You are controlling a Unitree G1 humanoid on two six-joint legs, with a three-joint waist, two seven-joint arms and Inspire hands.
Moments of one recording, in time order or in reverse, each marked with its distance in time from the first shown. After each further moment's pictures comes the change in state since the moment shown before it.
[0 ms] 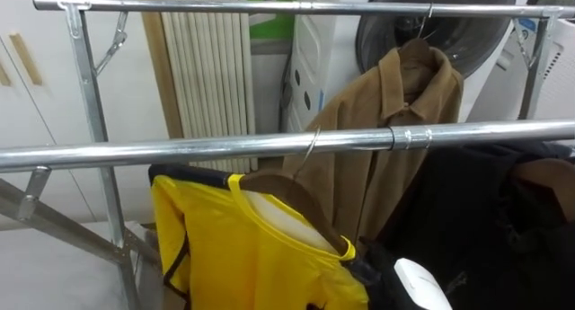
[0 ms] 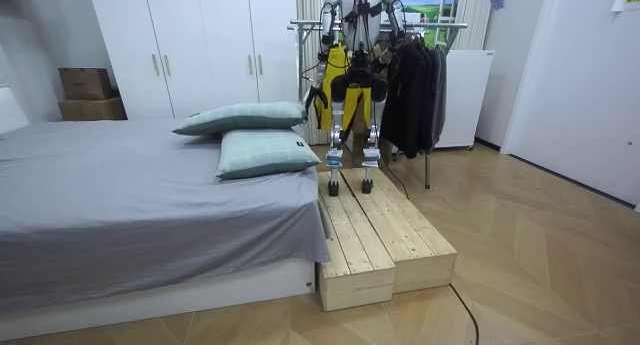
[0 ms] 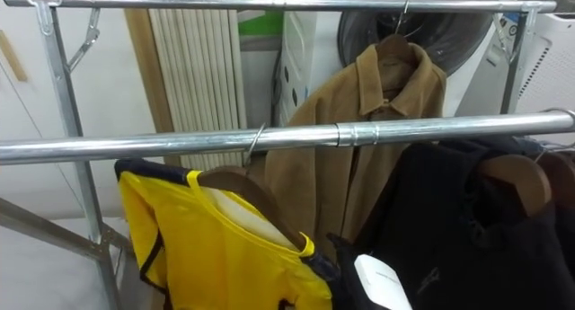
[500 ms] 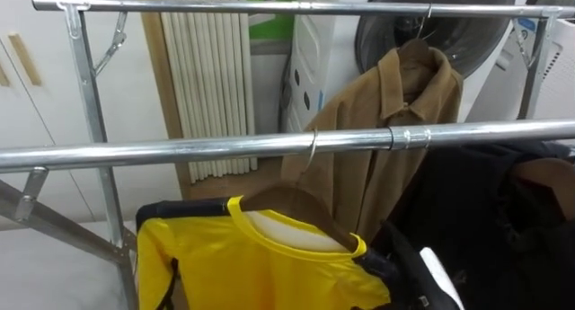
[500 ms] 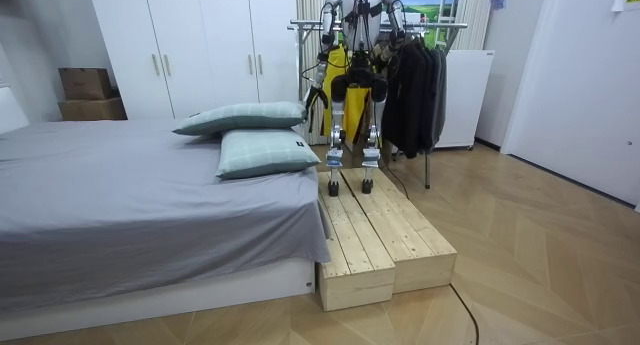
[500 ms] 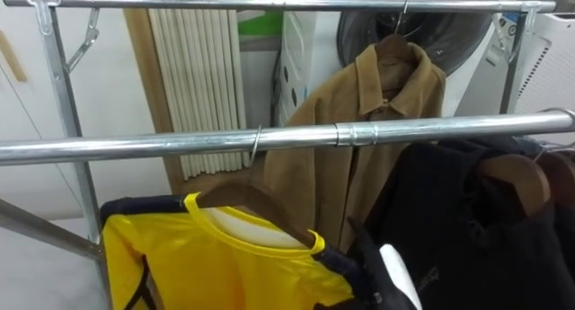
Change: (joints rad) left arm 0.002 0.000 -0.001 0.000 0.001 -0.003 -0.011; right arm -0.006 -0.002 -0.047 -0.076 0.530 -0.001 0.097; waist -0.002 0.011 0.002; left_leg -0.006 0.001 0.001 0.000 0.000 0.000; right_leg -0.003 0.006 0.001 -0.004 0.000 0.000
